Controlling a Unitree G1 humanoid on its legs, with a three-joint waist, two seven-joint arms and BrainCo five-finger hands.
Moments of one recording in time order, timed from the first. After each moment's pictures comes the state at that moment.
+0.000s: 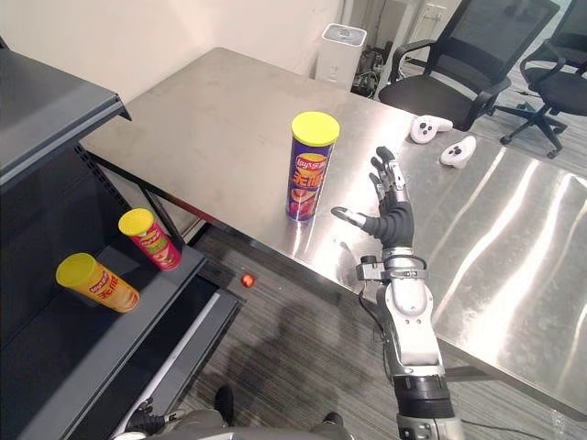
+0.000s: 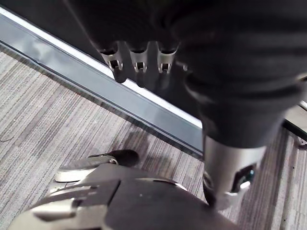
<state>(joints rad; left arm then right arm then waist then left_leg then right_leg) 0.15 0.12 0.19 1.05 0.18 -0.09 0.15 -0.12 -0.22 -0.04 -0.15 0.14 -0.23 -0.05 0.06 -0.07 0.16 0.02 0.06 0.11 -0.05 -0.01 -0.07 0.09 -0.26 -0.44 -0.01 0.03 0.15</state>
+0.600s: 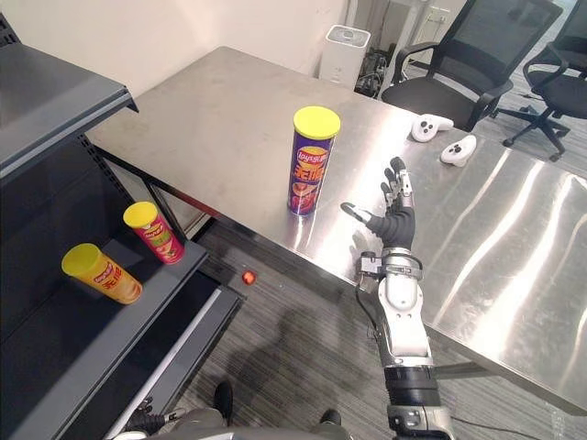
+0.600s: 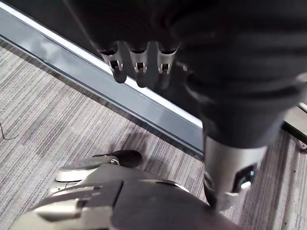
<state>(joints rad) 0.14 0.11 0.19 1.05 0.18 -0.09 0.16 -0.18 -0.17 -0.08 0.00 0.09 -0.22 -0.17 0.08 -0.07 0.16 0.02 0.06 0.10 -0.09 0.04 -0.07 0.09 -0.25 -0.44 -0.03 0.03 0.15</state>
